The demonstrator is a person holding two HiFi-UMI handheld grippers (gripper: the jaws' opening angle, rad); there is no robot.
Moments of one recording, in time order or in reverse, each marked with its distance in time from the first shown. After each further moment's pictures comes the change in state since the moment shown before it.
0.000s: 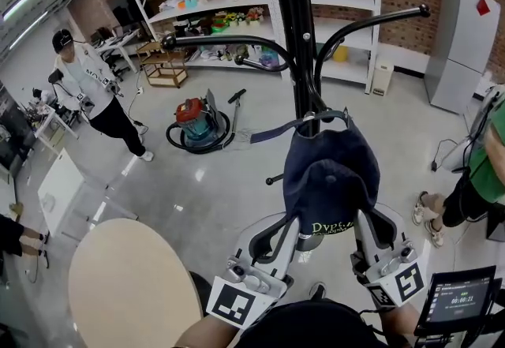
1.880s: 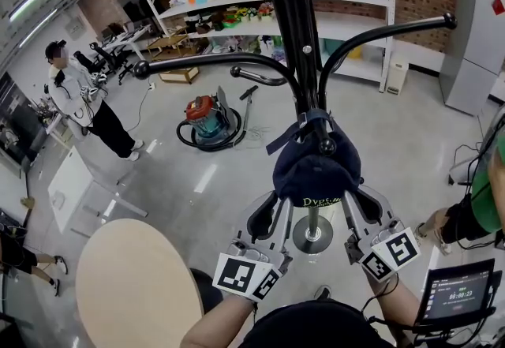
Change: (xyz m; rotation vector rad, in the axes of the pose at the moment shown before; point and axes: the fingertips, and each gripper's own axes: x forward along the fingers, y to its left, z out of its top) left arm 0.050 0.069 -0.067 -0.118 0.112 0.214; right arm 0.054 -0.065 -0.094 0.208 0.188 0.020
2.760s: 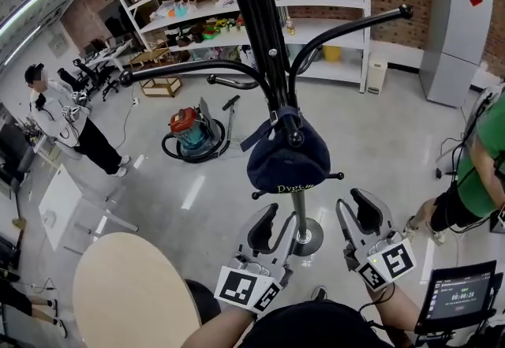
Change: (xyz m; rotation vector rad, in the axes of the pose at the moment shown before) left arm -0.008 -0.047 -0.010 -0.038 0.020 -0.103; right arm -0.046 -0.003 0.018 -0.080 -0.023 -0.115
